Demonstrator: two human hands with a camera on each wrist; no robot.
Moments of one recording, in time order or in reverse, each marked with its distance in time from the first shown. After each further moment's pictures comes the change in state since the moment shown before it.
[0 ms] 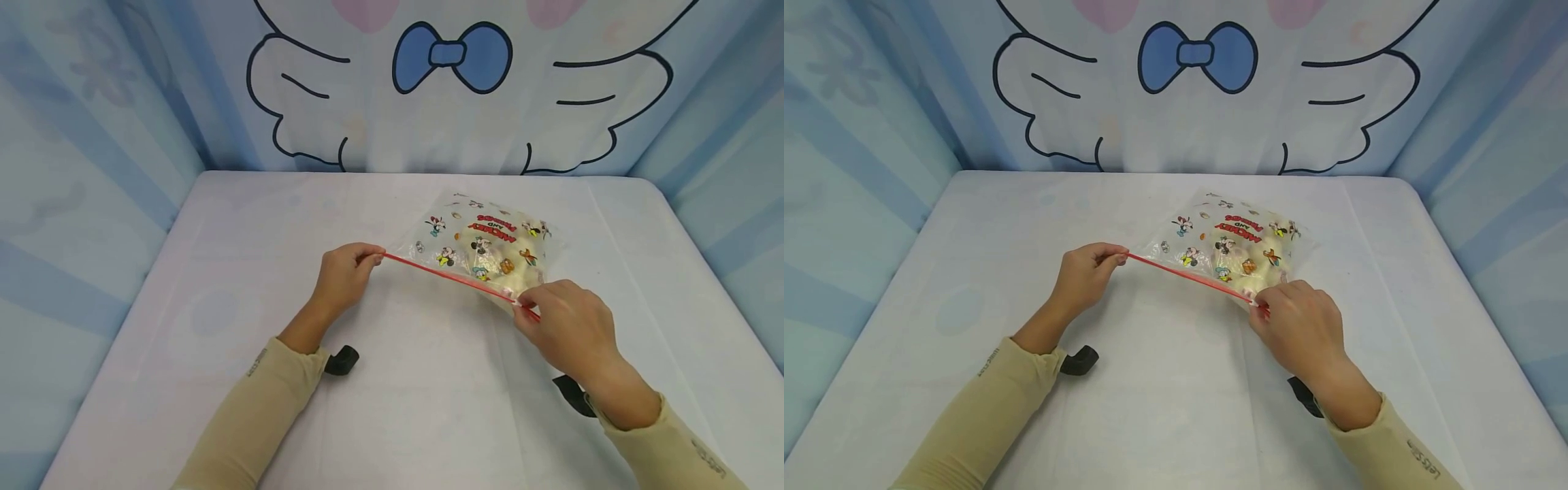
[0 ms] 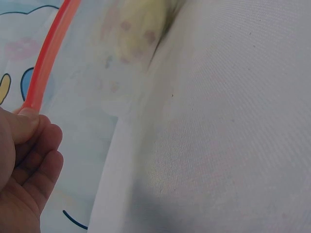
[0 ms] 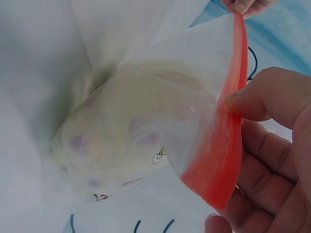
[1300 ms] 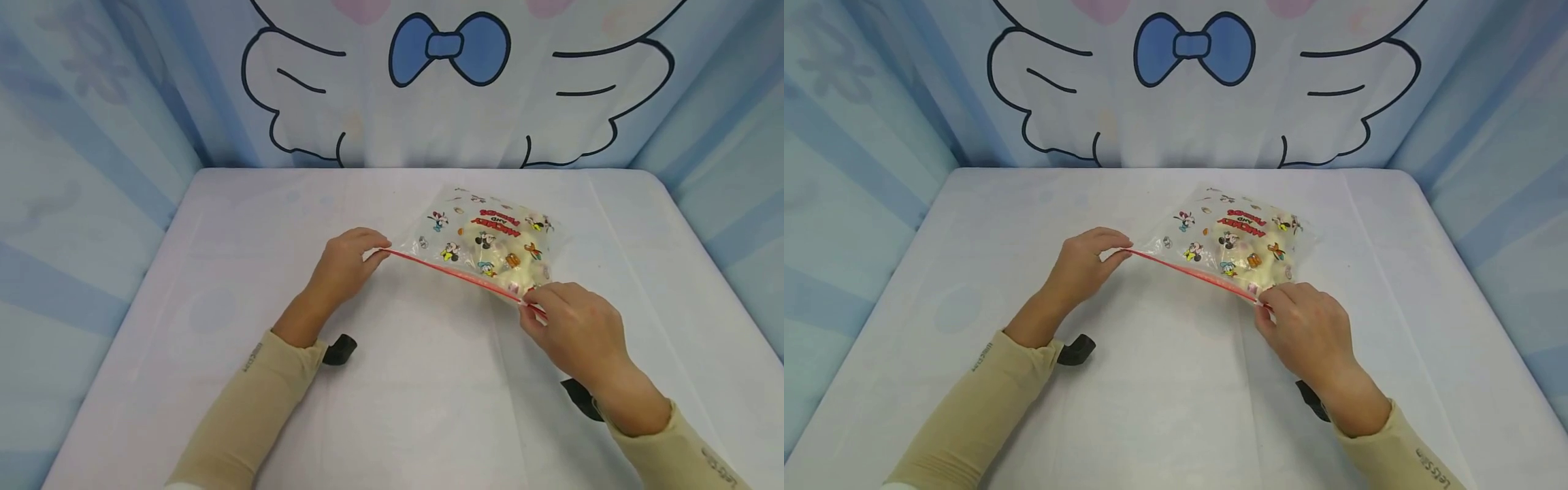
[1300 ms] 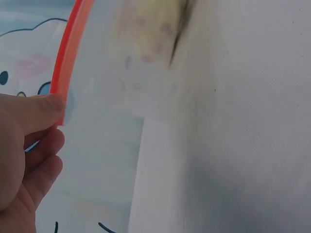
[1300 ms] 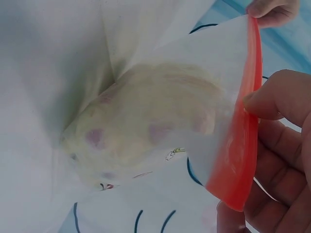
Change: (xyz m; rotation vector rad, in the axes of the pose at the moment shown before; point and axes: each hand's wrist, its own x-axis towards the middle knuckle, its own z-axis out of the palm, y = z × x) left_hand 0.010 0.006 -0.015 0.209 -0.082 0.267; right_hand -0.012 0.001 0.009 0.001 0.186 -0.153
